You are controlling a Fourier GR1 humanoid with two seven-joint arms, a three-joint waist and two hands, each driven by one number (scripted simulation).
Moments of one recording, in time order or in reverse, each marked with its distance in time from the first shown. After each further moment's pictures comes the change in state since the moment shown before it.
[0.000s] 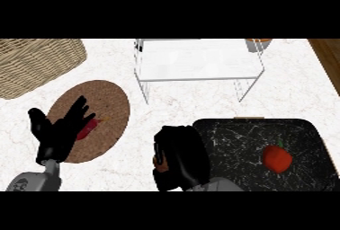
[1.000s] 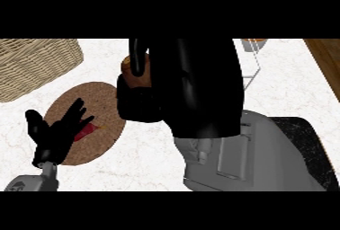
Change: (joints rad) left arm 0.020 -0.002 0.020 -0.012 -0.006 -0.011 0.017; right arm -0.699 0.011 -0.395 -0.059 -0.041 0.088 0.315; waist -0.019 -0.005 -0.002
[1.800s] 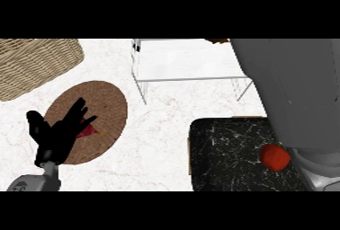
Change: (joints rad) left arm -0.001 -0.020 0.010 0.004 -0.012 -0.015 -0.015; right arm -0.254 -0.137 -0.328 0.426 -0.110 0.093 -0.190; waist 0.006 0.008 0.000
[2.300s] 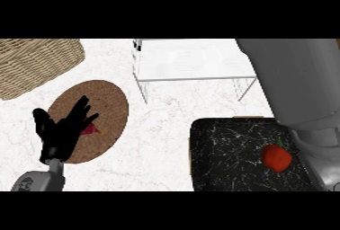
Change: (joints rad) left arm -0.026 -0.022 -0.001 0.026 -0.029 0.006 -0.012; right arm -0.021 -0.038 -0.015 0.257 0.035 -0.047 -0.208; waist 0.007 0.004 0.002
